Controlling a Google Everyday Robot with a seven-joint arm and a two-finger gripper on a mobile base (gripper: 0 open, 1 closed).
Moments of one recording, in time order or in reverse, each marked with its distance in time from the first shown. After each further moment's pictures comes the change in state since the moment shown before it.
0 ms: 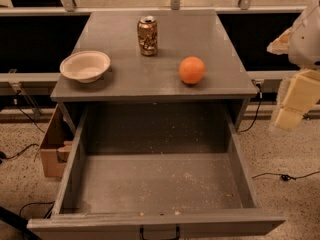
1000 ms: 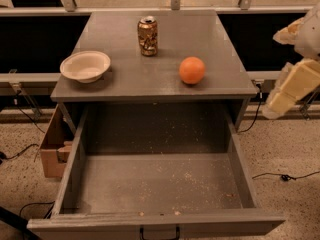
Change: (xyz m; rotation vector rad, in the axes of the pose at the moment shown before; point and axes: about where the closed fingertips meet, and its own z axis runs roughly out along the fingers) arm 0.003 -0.034 0.003 0.081 -0.148 0.083
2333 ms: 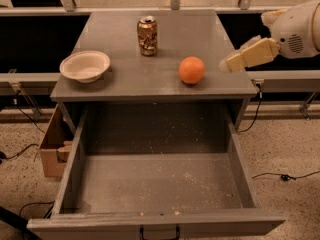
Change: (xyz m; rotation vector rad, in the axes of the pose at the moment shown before) arm -0.056 -0.092 0.037 0.203 -0.540 0.298
